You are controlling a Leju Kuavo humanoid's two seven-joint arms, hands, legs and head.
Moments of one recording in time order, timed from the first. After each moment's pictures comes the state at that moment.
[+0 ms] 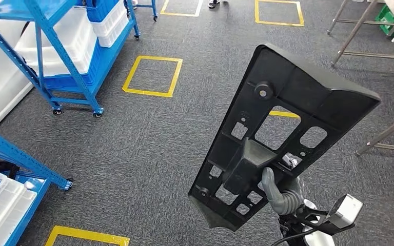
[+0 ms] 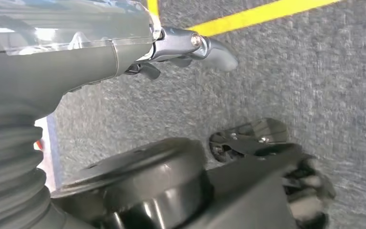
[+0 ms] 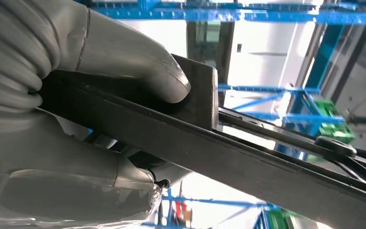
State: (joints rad) left arm -0.14 -0.05 -1.50 -0.14 1.18 0.34 -0.05; right arm 0.10 -0.07 0.08 -1.90 -0.16 0.38 -0.55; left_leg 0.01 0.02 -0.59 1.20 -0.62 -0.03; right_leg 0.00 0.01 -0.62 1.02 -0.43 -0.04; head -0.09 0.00
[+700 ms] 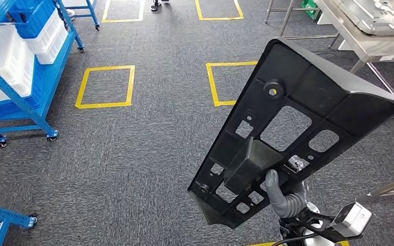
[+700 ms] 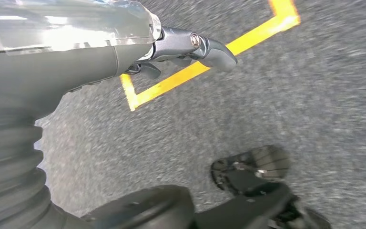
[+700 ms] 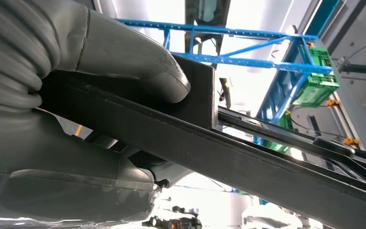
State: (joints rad) left arm -0.16 -0.01 -1.52 -0.14 1.15 0.37 -0.08; right arm 0.11 -0.04 0.06 -1.95 -0.13 0.38 -0.57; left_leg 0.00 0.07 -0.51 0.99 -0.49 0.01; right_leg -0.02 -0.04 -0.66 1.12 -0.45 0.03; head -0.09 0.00
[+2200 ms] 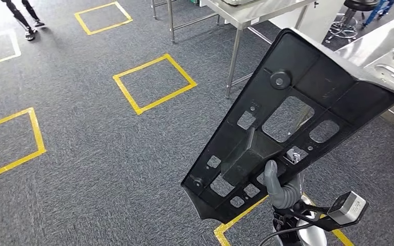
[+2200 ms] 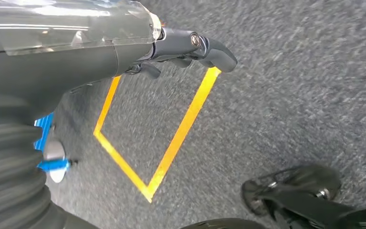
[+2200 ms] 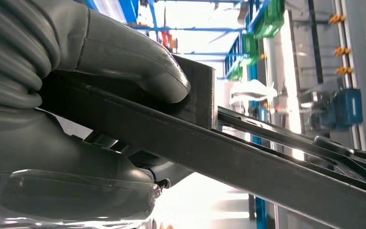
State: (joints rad) left arm -0.13 0.02 -1.55 -0.14 1.01 0.37 -0.01; right arm 0.06 0.02 0.06 -1.88 -0.18 0.40 -0.58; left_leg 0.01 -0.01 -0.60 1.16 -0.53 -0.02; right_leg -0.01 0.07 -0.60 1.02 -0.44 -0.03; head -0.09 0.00
